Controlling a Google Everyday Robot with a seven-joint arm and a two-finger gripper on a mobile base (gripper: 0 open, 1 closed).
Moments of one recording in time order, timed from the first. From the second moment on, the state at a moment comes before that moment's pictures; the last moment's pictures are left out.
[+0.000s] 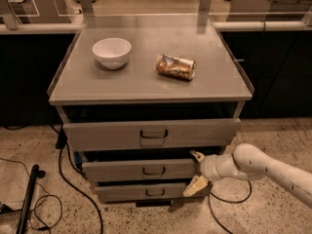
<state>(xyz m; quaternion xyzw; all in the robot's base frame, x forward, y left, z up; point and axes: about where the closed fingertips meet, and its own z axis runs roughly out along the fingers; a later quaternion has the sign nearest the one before) 0.559 -0.141 0.435 -0.56 0.71 0.24 0.35</state>
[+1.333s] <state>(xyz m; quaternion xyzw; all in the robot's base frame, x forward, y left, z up) 0.559 -0.140 0.427 -0.55 0.72 0.25 0.34</state>
